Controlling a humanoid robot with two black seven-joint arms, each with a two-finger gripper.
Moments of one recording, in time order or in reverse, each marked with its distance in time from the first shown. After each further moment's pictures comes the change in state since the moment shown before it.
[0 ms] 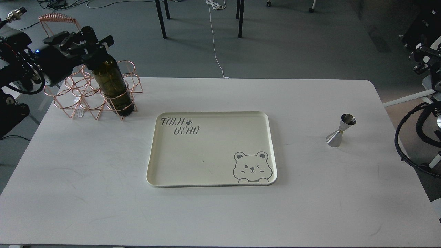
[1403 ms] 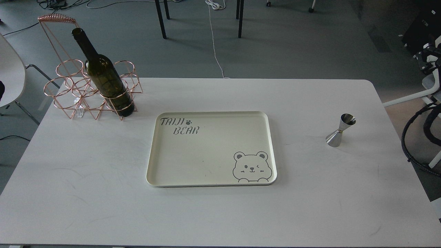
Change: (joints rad) left arm -0.014 0.026 -0.019 0.298 -1.877 -0.503 0.000; right arm -0.024 -0.021 0.003 0.015 -0.002 0.000 -0.027
